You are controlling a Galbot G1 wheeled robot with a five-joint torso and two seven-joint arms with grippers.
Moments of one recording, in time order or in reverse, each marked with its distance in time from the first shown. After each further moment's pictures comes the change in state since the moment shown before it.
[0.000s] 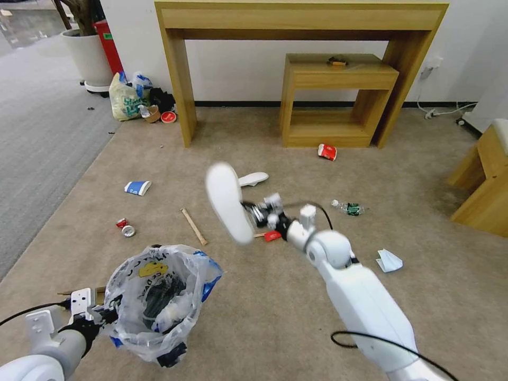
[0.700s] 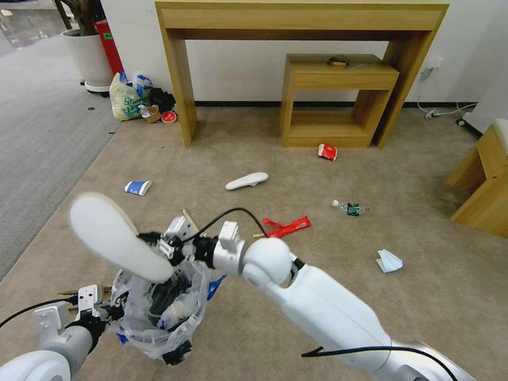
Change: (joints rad) left arm -0.007 0.008 0.016 -0.009 -0.009 0.000 -0.004; right arm 0.048 0.029 -0.428 0.047 -0.090 0.011 0.021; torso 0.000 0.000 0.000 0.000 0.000
